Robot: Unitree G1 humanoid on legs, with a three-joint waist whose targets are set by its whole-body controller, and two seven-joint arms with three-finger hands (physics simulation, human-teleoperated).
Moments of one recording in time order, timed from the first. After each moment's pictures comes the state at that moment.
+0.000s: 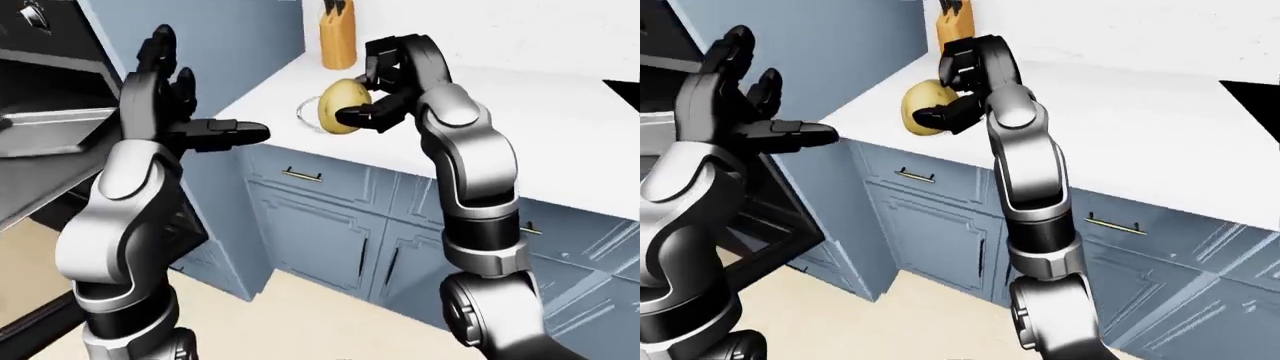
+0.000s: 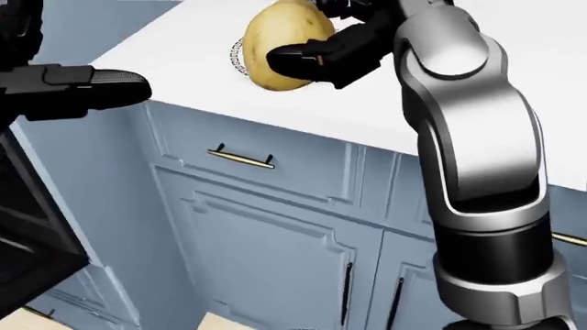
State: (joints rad) left arm -0.70 0.32 0.23 -0.41 -0.31 0.91 0.16; right arm -1.03 -0.12 -0.02 0.00 -0.13 0.90 0.08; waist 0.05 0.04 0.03
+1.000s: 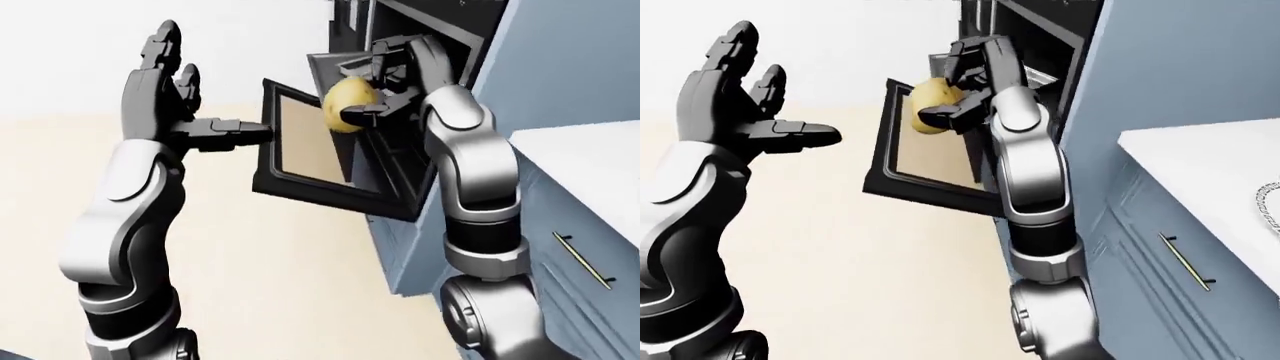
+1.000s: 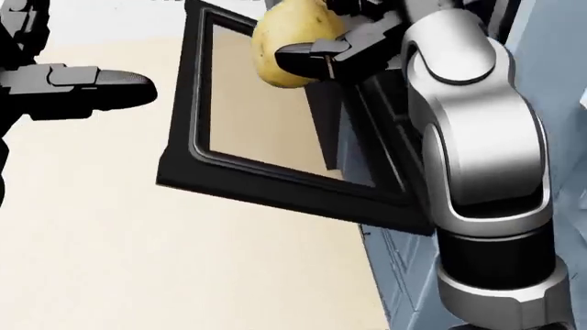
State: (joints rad) left arm -0.70 0.32 0.22 -0.43 -0.32 0.90 0.14; right arm -1.01 -0.12 -0.03 -0.02 -0.16 0.88 0.07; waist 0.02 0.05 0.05
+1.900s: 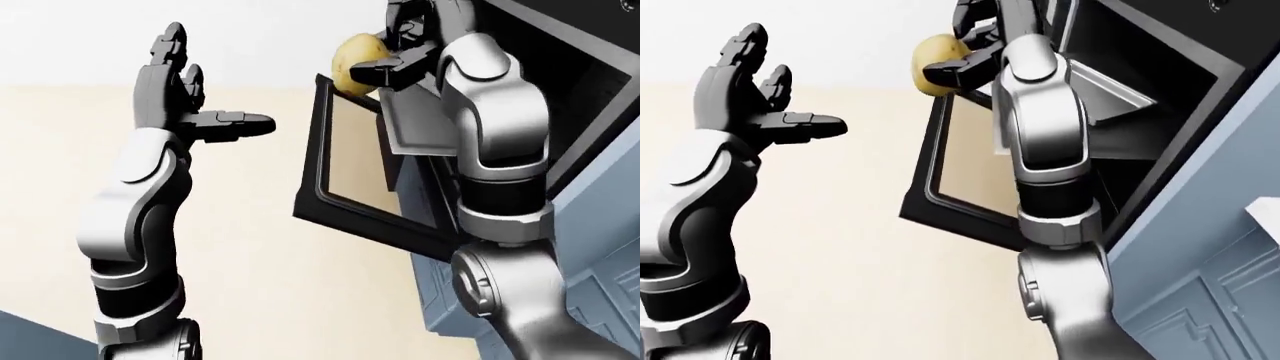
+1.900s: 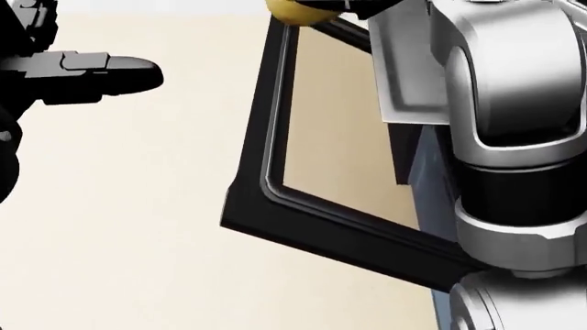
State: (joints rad) left arm -0.76 0.32 0.20 -0.29 -0.28 0.85 0.14; right arm -1.20 -0.20 -0.06 0.13 -0.13 0.87 0.05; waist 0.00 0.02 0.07
